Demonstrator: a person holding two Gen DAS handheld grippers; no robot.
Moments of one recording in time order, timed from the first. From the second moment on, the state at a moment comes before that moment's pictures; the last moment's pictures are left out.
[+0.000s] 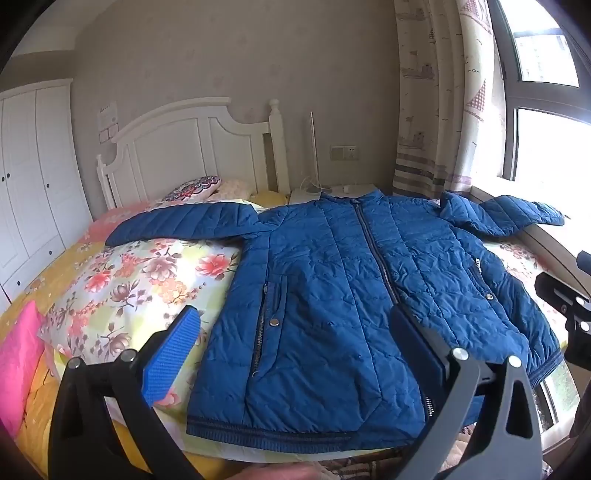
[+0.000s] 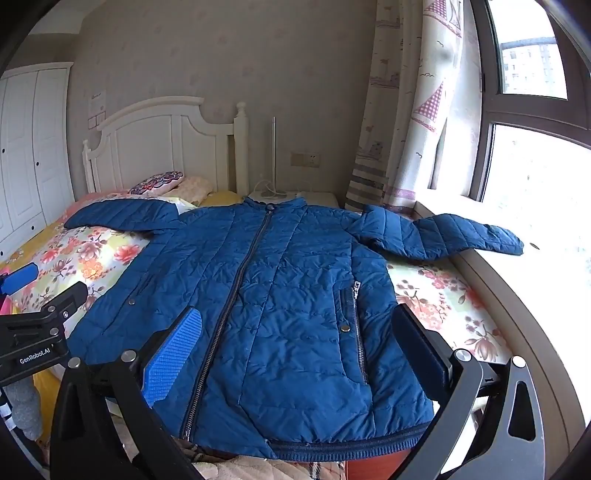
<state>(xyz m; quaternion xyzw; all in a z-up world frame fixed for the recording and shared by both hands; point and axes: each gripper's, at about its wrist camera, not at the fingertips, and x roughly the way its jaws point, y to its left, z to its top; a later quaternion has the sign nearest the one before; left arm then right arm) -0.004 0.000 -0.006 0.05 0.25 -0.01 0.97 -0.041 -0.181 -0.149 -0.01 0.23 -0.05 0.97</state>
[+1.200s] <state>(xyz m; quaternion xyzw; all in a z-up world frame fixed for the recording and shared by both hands) 0.006 0.013 -0.014 0.05 0.27 -0.01 0.96 -0.035 -0.183 -0.158 -0.02 0.24 -0.06 0.97</state>
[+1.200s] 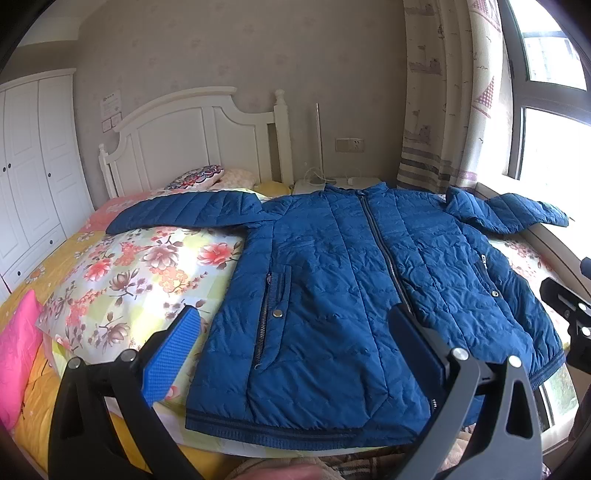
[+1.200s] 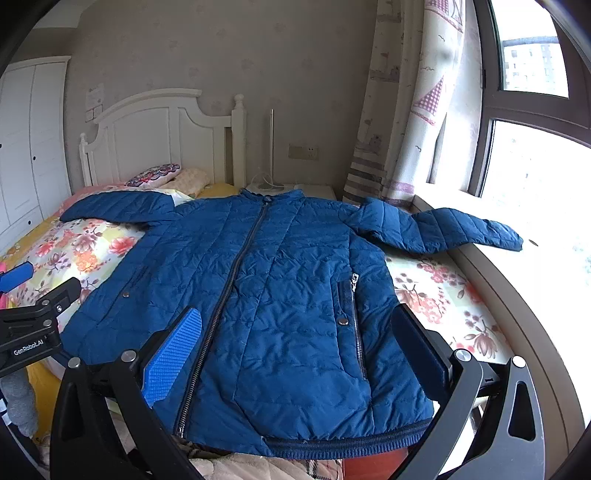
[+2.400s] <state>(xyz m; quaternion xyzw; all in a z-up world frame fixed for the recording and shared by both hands) 0.007 0.005 -0.017 0.05 0.27 -0.01 0.96 -0.036 -0.186 -0.159 -0.01 0.25 -0.06 0.97</state>
